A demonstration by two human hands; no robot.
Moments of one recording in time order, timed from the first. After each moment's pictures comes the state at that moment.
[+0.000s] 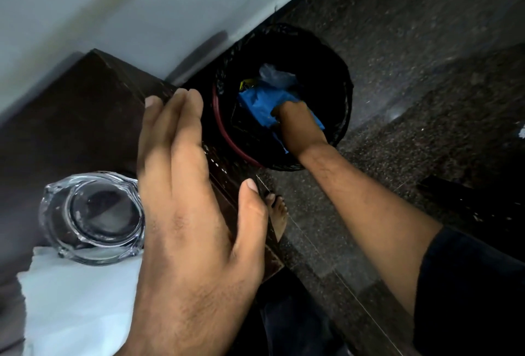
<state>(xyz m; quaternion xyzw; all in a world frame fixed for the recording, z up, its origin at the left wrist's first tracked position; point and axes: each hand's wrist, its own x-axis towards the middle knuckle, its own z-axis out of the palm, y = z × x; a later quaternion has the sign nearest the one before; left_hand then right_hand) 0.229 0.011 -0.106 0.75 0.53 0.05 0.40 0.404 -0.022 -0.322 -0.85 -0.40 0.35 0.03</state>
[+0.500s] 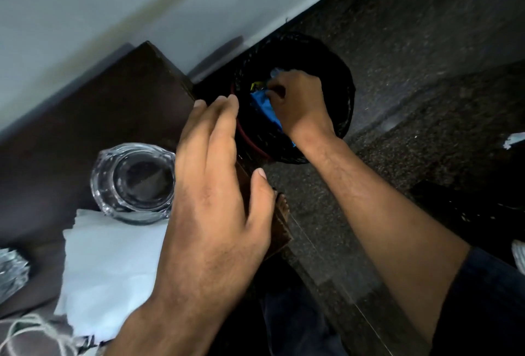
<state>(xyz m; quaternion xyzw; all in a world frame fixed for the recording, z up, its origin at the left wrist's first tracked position) 0.202 0.008 -0.088 0.76 0.48 0.07 0.43 0.382 0.016 -0.232 -0.86 -0.40 0.26 0.17</state>
